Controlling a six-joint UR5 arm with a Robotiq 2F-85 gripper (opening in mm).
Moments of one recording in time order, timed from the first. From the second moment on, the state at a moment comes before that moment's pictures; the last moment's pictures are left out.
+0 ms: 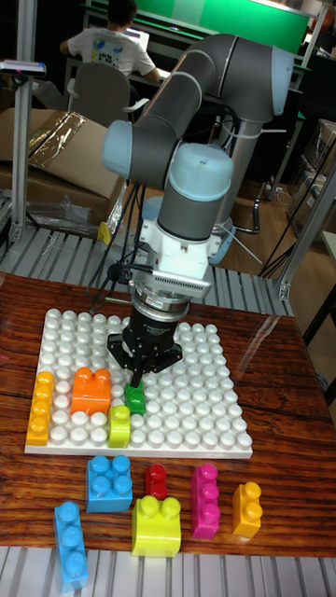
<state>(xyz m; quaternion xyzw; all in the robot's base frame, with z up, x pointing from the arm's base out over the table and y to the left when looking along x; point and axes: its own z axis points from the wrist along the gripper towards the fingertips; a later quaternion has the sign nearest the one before) 0.574 -0.017 0.079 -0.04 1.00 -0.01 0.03</state>
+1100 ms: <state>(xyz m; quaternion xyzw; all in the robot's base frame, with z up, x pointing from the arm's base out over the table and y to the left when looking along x) 0.657 -0.054 0.097 -0.10 0.99 0.00 0.04</state>
